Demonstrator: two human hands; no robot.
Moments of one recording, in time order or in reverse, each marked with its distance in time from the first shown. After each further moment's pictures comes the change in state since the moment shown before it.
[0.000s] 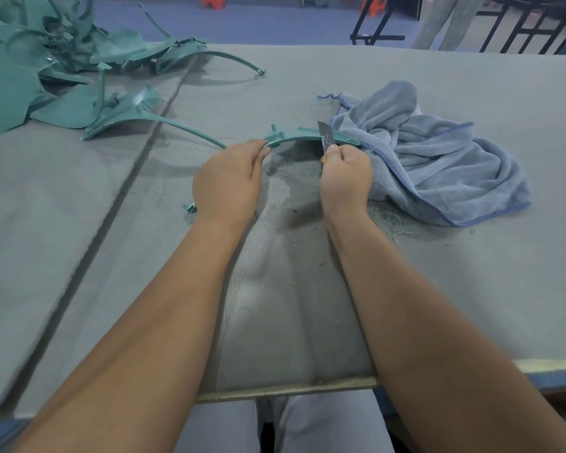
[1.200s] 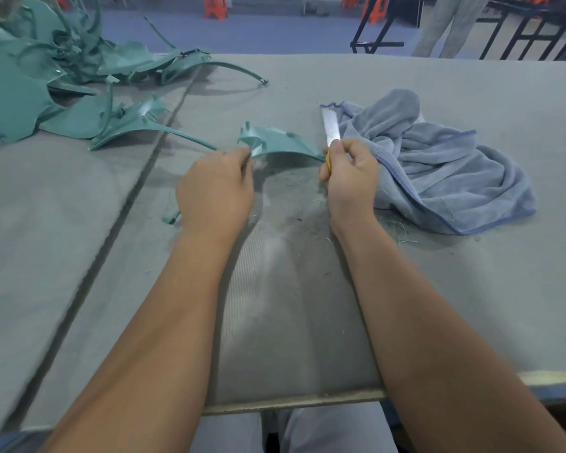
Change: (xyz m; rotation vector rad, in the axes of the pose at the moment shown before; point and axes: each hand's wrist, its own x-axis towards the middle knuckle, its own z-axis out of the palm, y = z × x) left_hand -0.002 -0.009 -0.018 0.170 0.103 0.019; right_hand 0.001 -0.010 -0.002 0.435 -0.083 0.042
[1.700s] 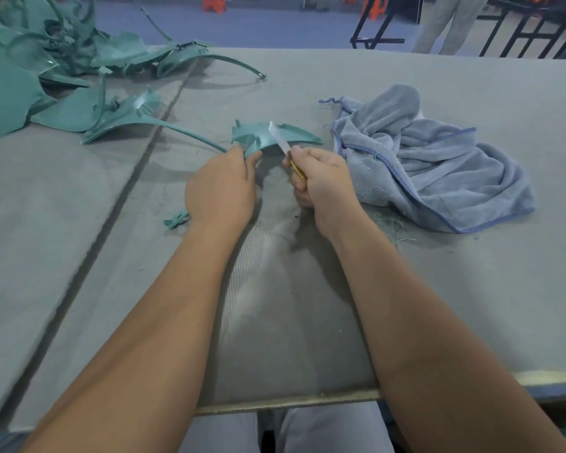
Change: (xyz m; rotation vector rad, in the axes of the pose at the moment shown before) left_hand 0.006 0.003 0.023 0.040 -0.124 -0.104; right_hand -0.007 0.003 0.011 -0.010 -0.362 0.215
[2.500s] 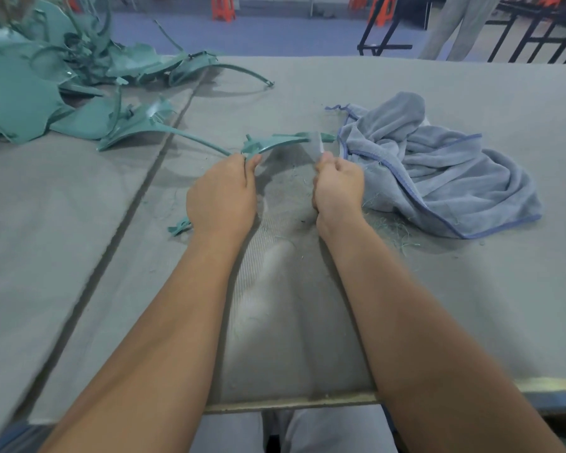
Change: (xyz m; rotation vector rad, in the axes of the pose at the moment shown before) left_hand -0.007 -0.006 -0.009 0.004 0.067 -0.030; right_hand 0.010 0.008 0.004 -0.019 0.443 0.021
